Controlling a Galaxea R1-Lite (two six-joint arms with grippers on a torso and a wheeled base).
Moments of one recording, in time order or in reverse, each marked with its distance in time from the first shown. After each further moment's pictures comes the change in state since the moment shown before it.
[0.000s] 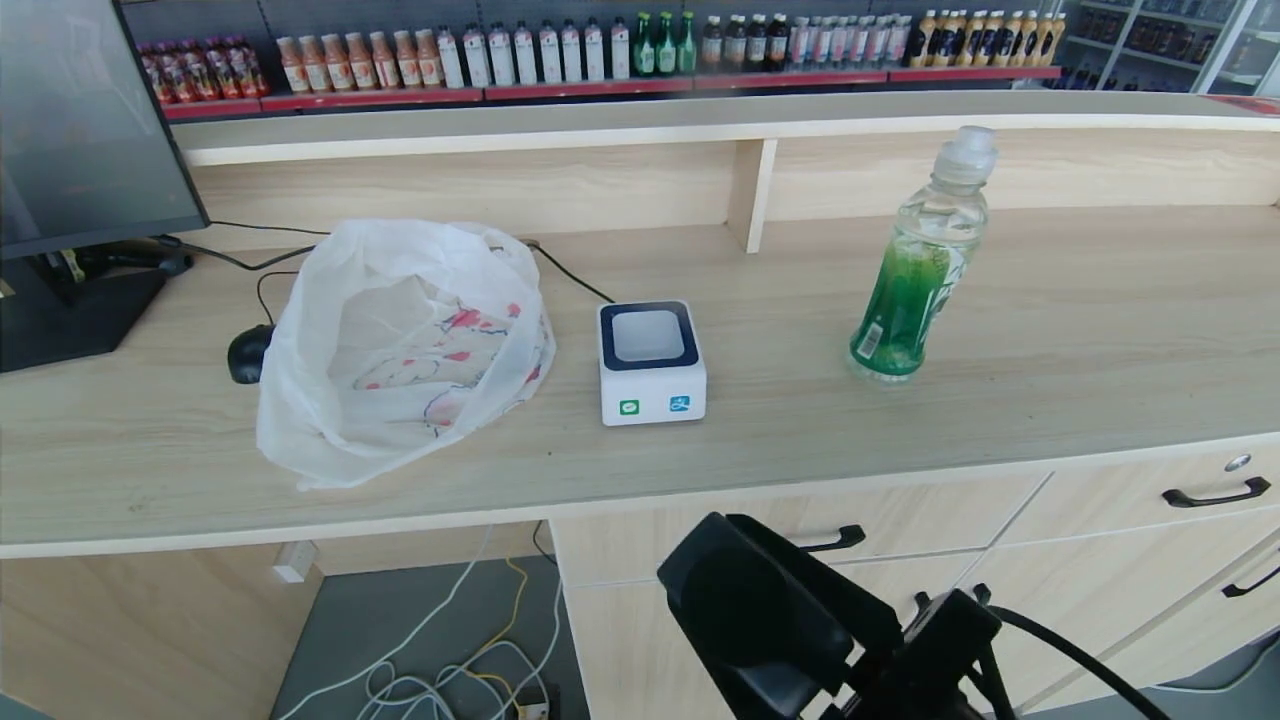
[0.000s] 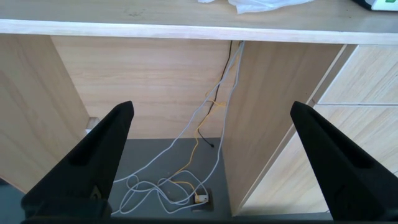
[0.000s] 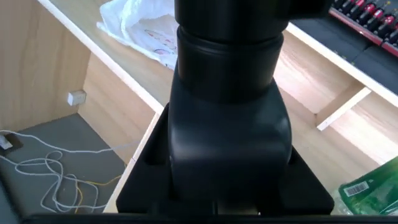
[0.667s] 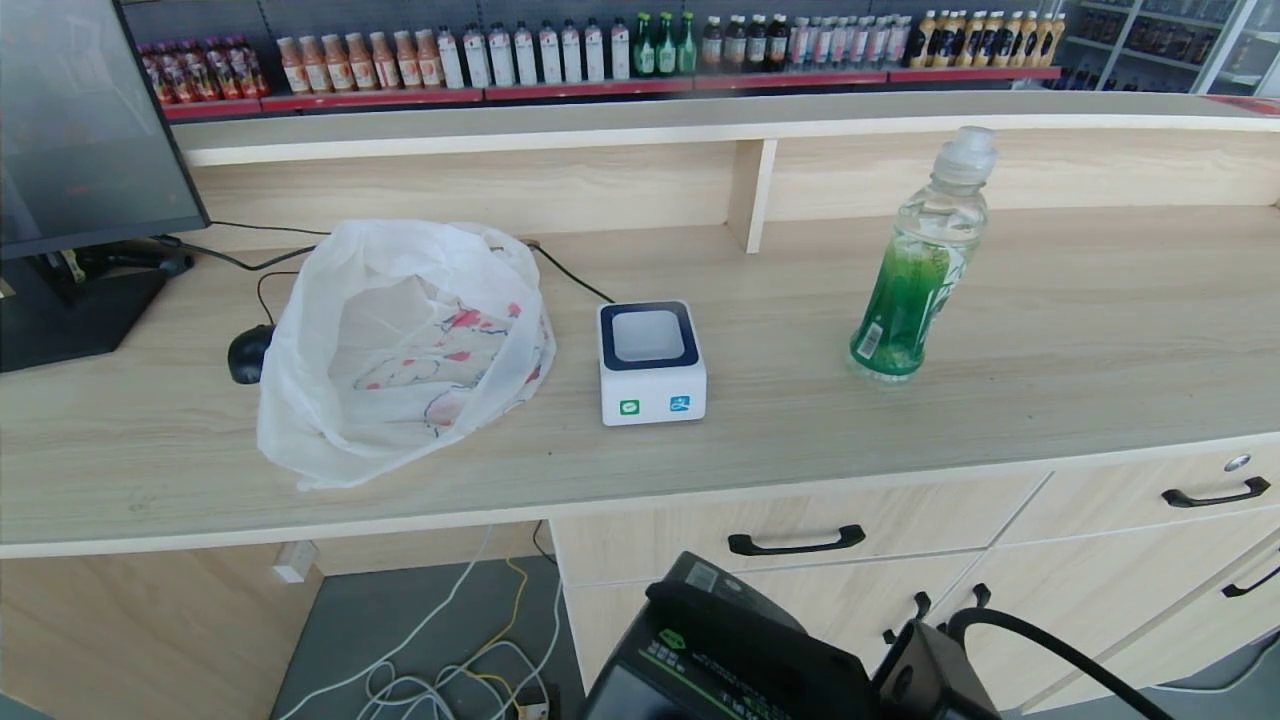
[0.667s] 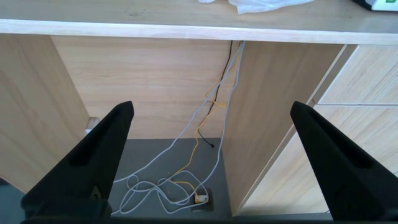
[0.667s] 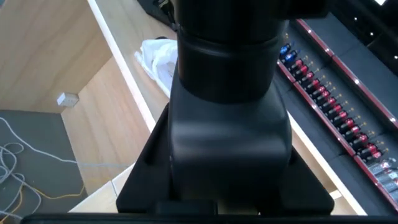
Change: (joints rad) left arm 0.000 0.000 0.000 0.000 0.000 0.000; right arm 0.013 -0.016 -0.004 -0.001 0.275 -0.339
